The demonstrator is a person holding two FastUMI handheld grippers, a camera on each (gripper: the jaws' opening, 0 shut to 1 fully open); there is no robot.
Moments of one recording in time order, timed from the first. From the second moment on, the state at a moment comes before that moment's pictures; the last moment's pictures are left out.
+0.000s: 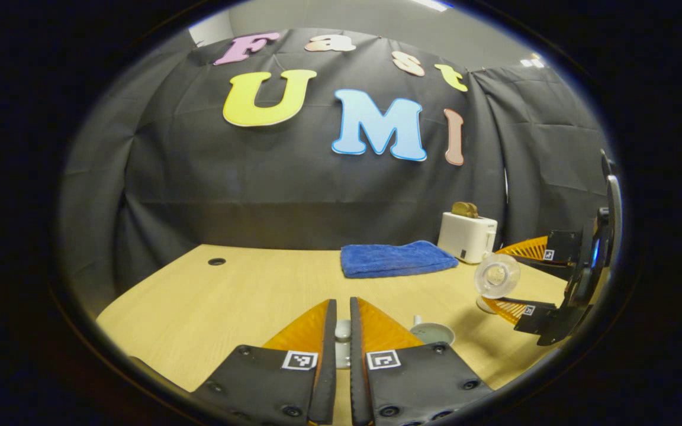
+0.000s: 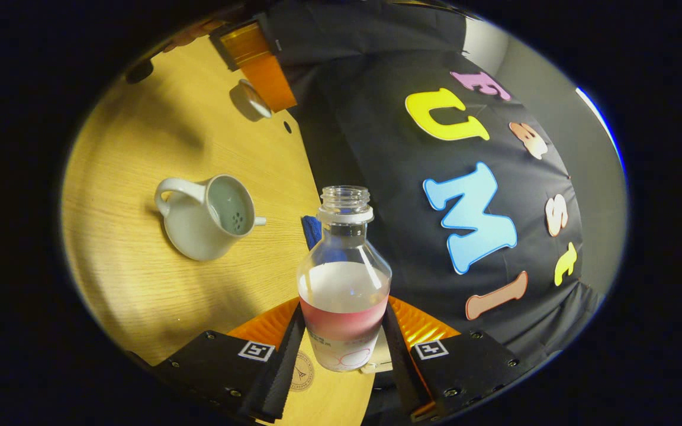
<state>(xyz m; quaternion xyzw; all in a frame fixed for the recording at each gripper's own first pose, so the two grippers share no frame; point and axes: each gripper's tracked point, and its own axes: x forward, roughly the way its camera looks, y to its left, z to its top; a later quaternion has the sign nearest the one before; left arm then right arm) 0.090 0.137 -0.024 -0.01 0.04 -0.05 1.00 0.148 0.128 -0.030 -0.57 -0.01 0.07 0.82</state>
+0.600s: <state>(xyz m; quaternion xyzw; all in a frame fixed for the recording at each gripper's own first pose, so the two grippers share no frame) 0.092 0.156 -0.018 0.00 0.05 -0.04 1.00 0.160 0.128 -0.040 -0.68 0.01 0.08 0.73</state>
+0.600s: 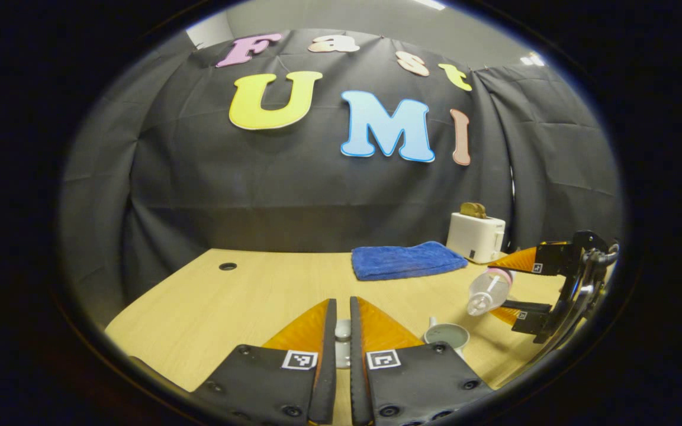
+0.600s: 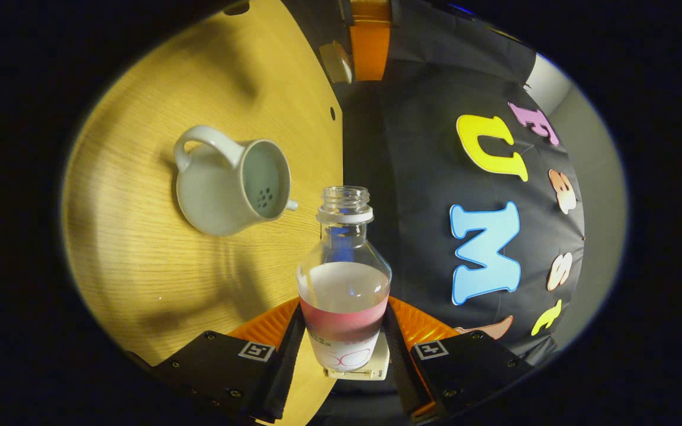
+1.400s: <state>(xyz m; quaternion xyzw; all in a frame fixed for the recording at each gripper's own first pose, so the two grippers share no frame) 0.098 0.154 -0.031 -0.01 0.06 -0.04 1.00 0.165 0.140 -0.026 -0.79 -0.05 0.07 0.61</state>
